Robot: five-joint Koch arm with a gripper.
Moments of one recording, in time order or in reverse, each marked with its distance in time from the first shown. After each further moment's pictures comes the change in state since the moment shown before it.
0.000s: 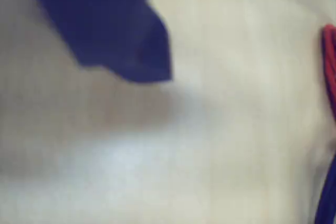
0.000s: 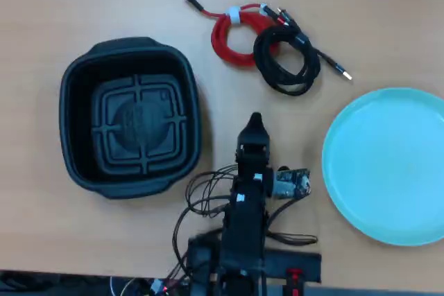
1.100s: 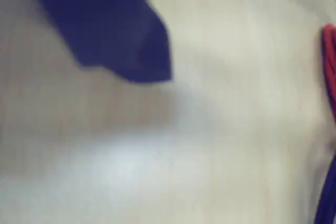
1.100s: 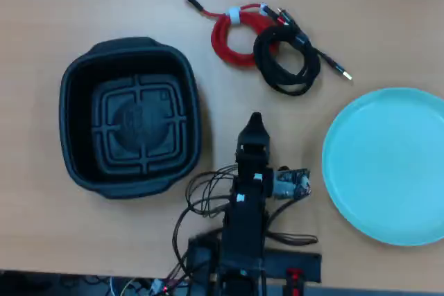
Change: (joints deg) arm 0.0 0.0 0.0 0.0 0.0
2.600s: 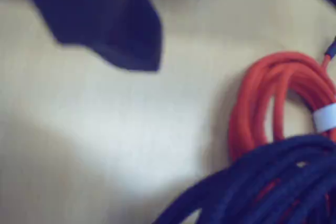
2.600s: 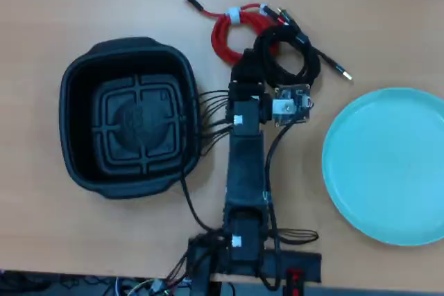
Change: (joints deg) arm -10.3 -28.8 -65.1 37.6 10.4
